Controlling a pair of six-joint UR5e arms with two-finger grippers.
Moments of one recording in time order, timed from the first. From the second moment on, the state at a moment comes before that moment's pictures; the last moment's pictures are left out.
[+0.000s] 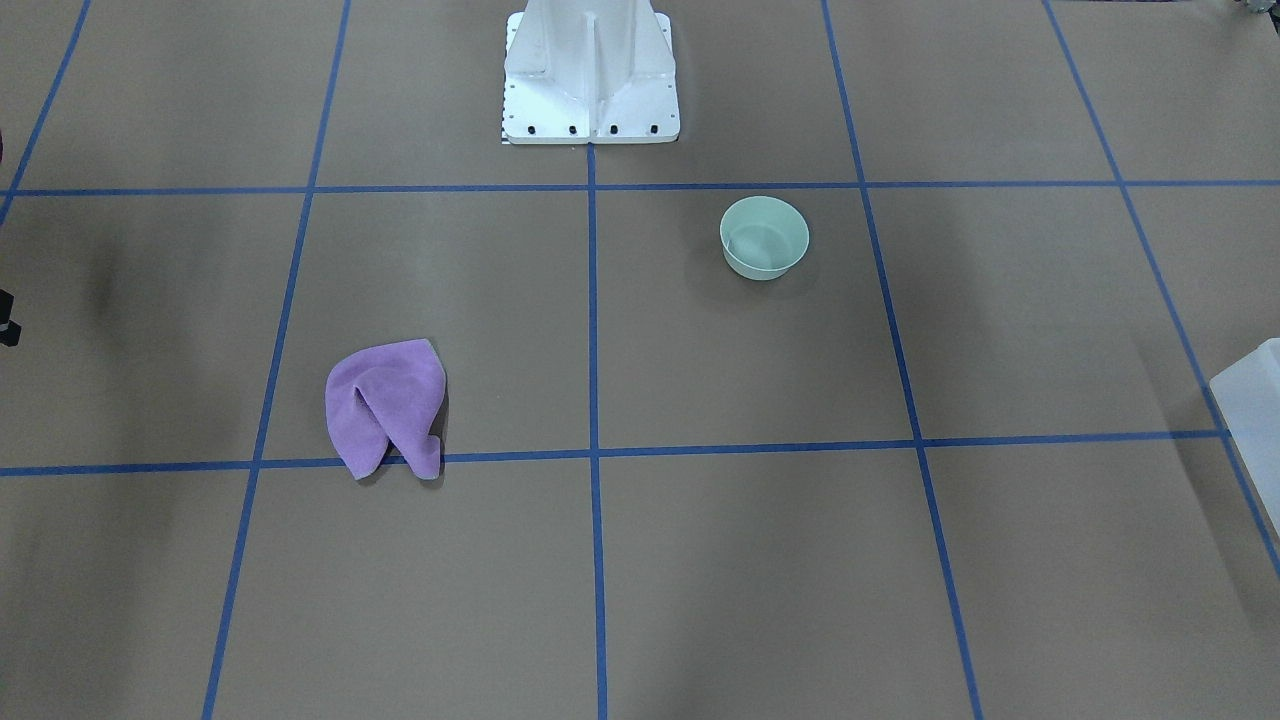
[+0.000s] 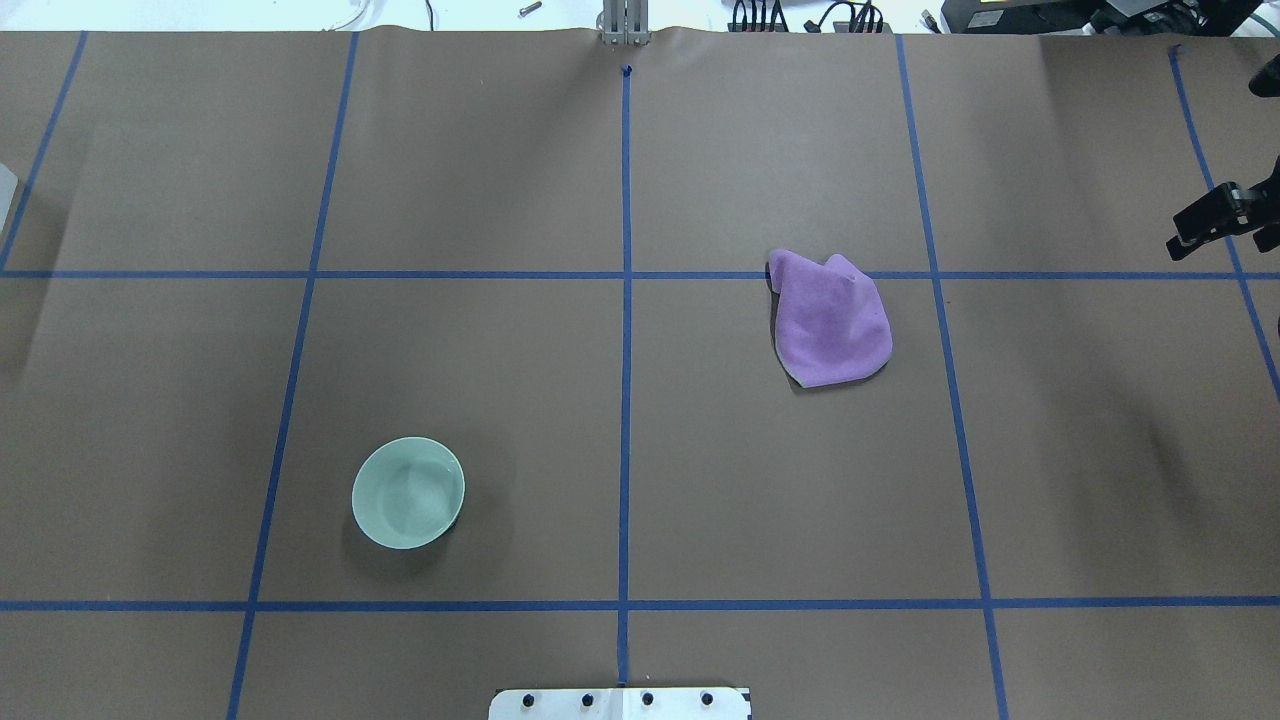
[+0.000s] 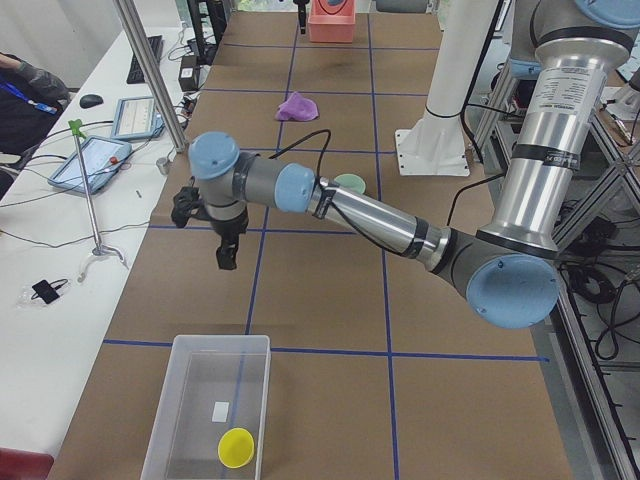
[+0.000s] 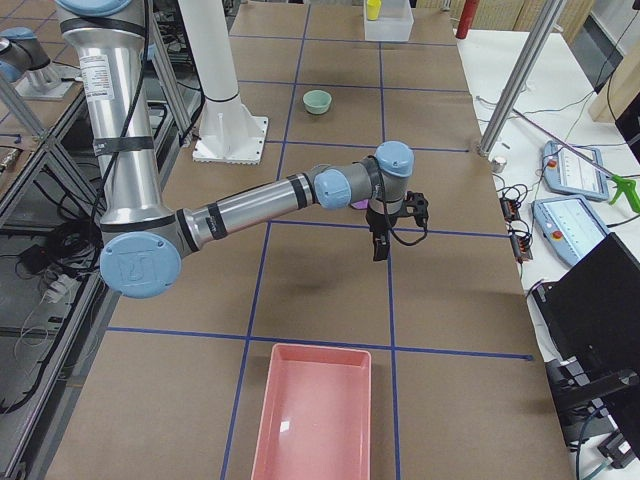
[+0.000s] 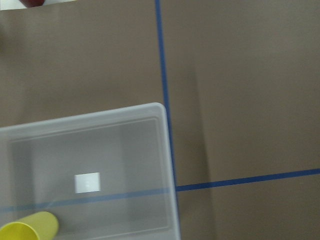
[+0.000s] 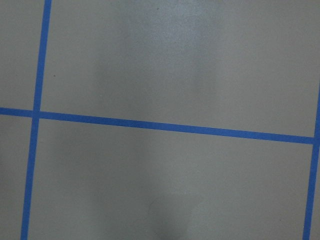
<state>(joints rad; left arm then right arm) -1.45 -1.76 -1.86 -1.38 -2.43 -0.25 1.25 -1.46 1.81 -1.62 2.28 0.35</state>
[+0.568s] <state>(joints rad) -0.95 -1.71 -2.19 -1.39 -2.39 -0.66 1.25 -1.46 1.80 -1.62 2.28 0.35</state>
